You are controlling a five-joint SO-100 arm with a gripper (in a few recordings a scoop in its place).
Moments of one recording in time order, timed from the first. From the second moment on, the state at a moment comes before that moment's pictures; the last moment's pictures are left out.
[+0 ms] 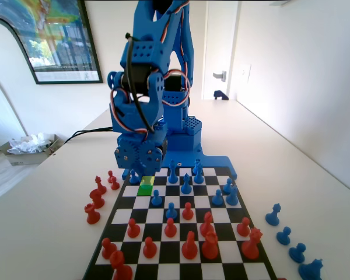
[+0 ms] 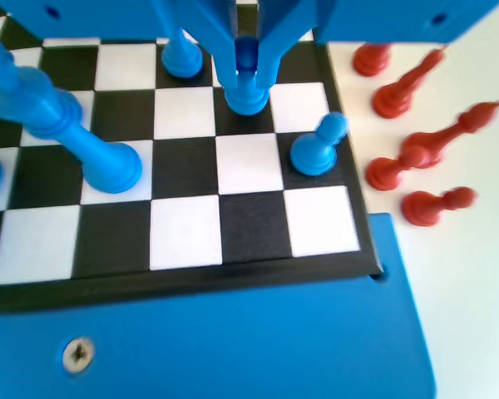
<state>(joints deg) 22.0 91.4 139.3 31.4 -106.6</state>
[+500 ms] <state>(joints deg) 21.6 91.4 141.4 27.5 -107.7</state>
